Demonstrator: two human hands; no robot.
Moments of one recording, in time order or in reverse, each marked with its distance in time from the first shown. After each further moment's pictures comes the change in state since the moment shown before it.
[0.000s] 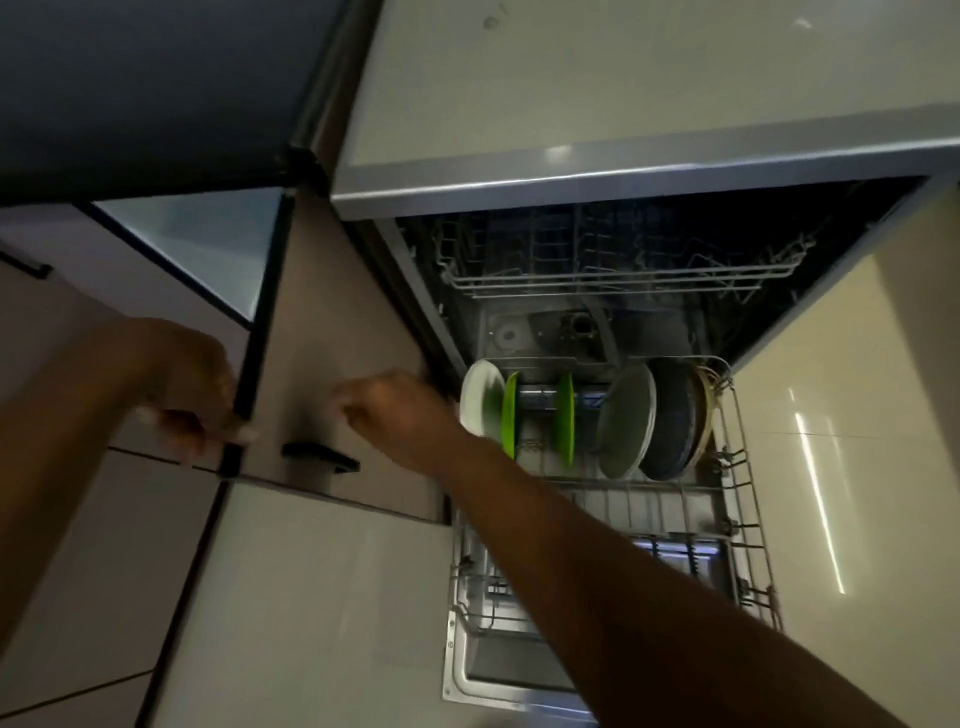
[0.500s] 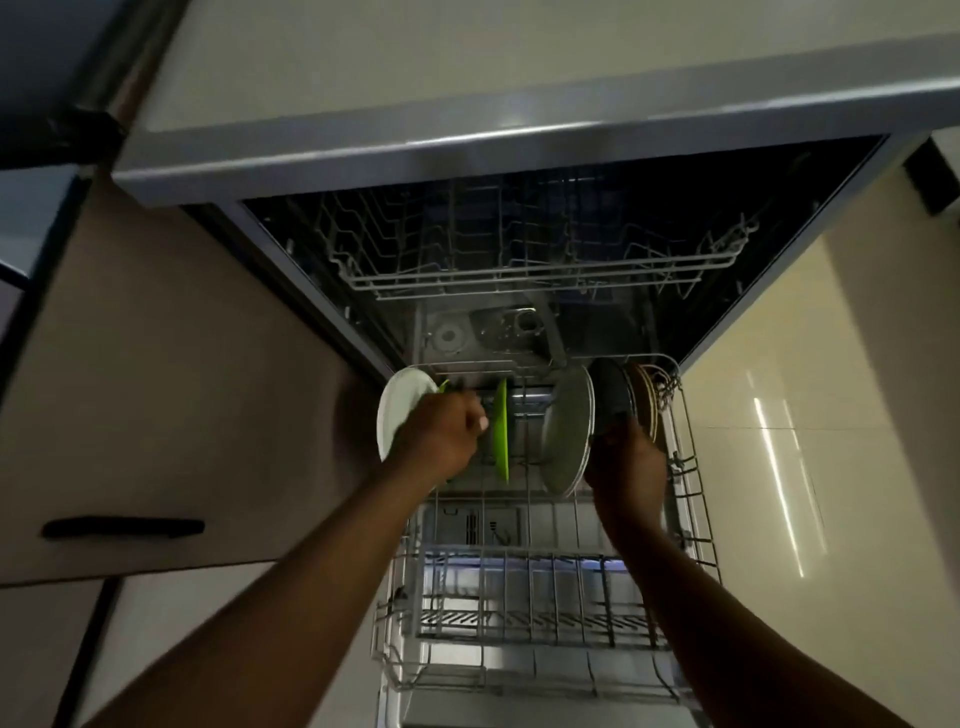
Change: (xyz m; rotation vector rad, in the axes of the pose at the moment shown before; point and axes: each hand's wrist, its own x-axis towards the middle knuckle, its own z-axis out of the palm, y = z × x) left_hand 0.127 0.276 0.136 -0.347 0.505 0.610; right_hand -0.194 0.208 -0.108 -0.319 0.666 0.947
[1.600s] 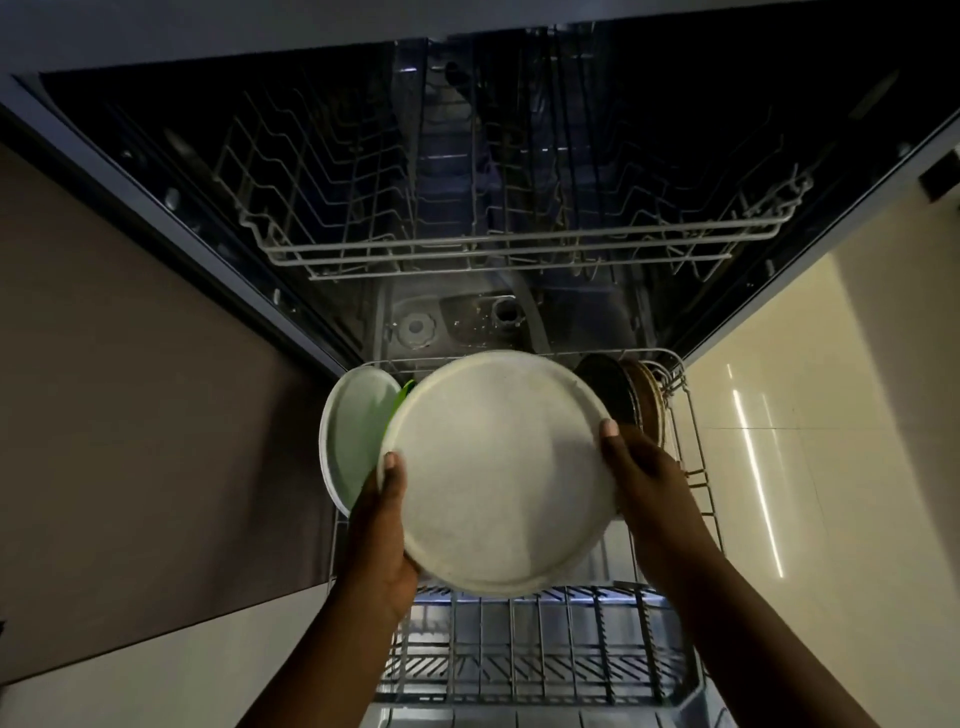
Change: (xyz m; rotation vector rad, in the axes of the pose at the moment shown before) left_hand 0.019 -0.067 0.112 -1.585 0.202 -0.365; right_hand 0.024 0.011 -0.008 0.680 -0.333 0.237
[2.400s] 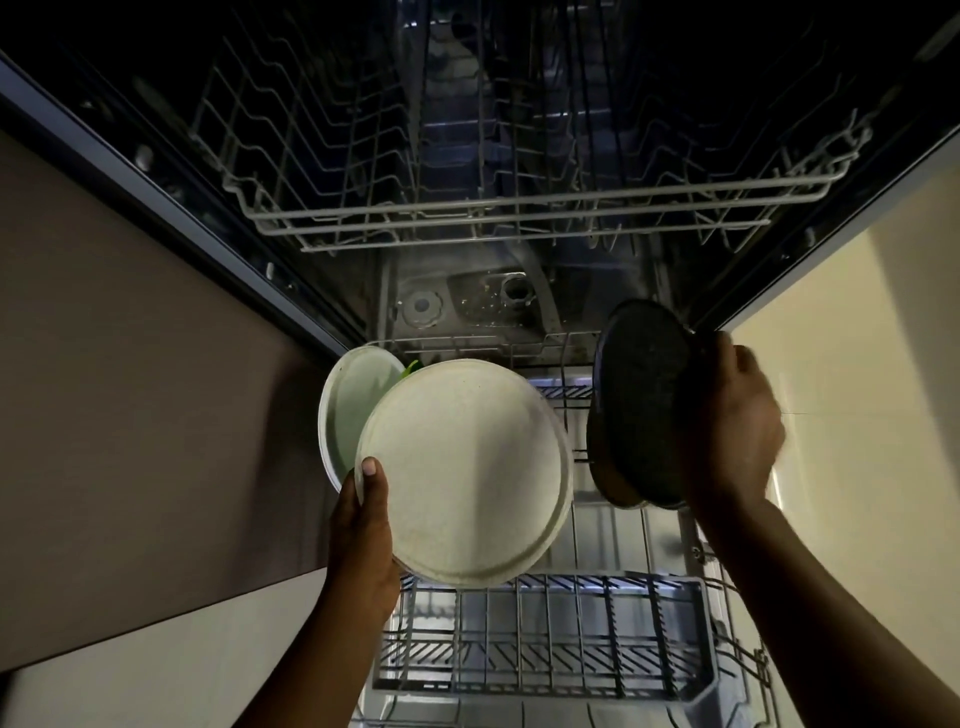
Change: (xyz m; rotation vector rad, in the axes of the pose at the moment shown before) left_hand 0.013 -0.014 -0.026 0.152 0.161 0.099; right_hand 0.040 -0.020 -0.023 -0.837 0.542 -0.448
